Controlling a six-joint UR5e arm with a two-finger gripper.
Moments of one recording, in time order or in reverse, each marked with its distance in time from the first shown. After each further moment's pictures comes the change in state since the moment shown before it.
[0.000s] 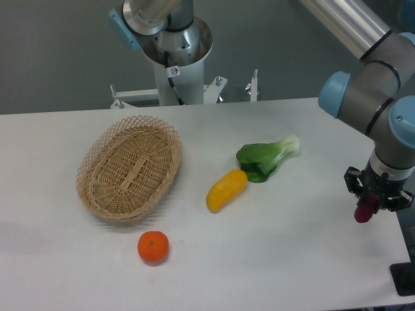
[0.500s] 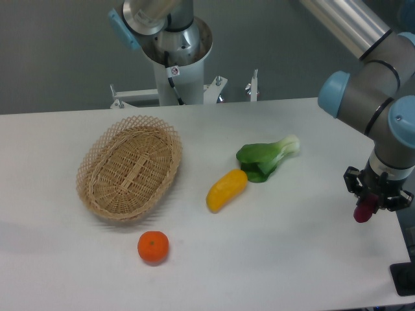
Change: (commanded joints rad) arm -0.002 0.002 -0.009 0.003 0.008 0.000
